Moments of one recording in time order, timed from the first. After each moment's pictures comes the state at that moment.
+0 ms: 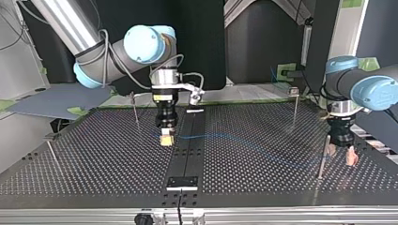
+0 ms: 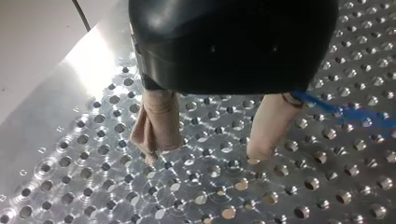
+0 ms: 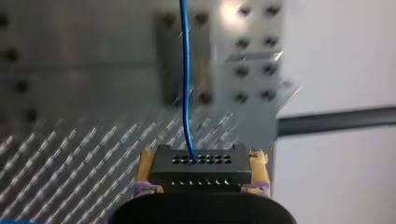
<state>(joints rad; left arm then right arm) 0.27 -1.71 -1.73 -2.84 -1.50 -2.05 2.35 -1.10 1.28 -0.39 1.93 1.54</state>
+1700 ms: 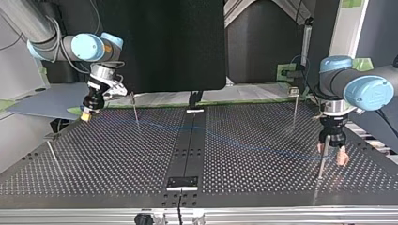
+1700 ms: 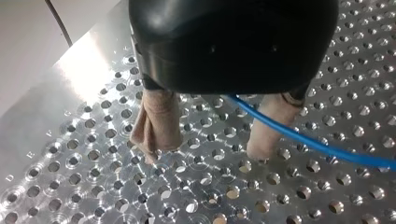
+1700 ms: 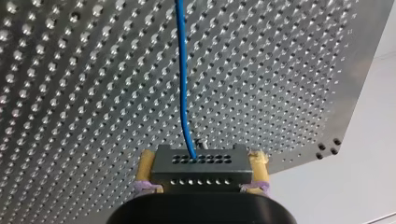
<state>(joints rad) 0.24 -1.71 -1.73 -2.85 -1.49 -2.05 1.94 -1.11 1.74 -0.84 1.94 1.75</state>
